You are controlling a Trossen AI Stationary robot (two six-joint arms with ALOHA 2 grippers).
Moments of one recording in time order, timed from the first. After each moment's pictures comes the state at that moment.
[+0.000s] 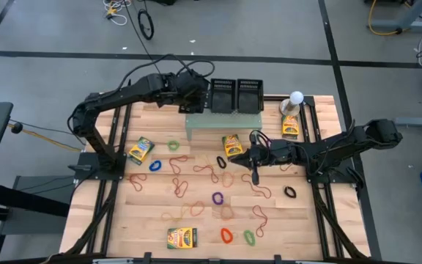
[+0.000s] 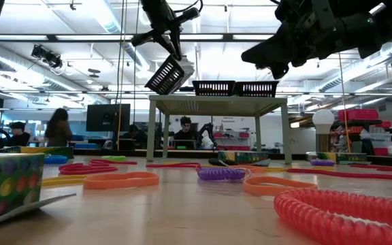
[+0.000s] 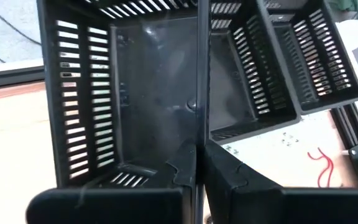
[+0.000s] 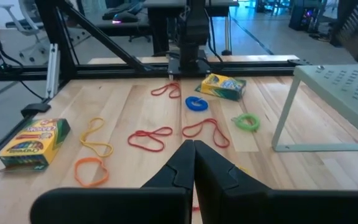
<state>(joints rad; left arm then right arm) 0.30 1.66 1.76 -1.00 -0.36 -0.92 0.09 1.27 0.48 0.56 0.05 0.04</state>
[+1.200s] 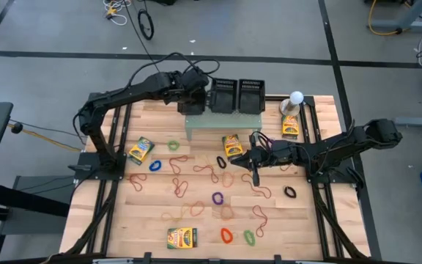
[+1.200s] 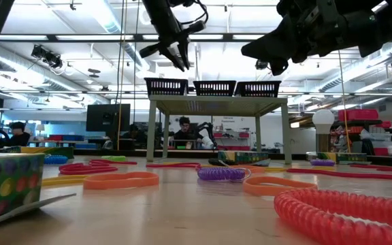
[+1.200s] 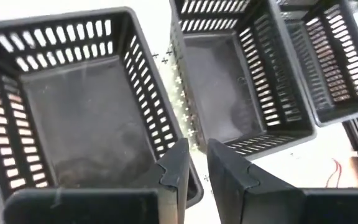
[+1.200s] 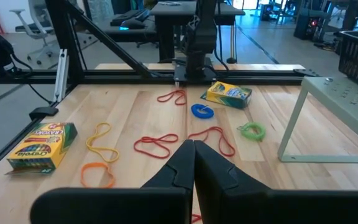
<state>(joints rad) 0.35 1.73 1.76 -0.93 -0.31 -0.83 0.11 1.27 0.48 0.59 0.05 0.02</state>
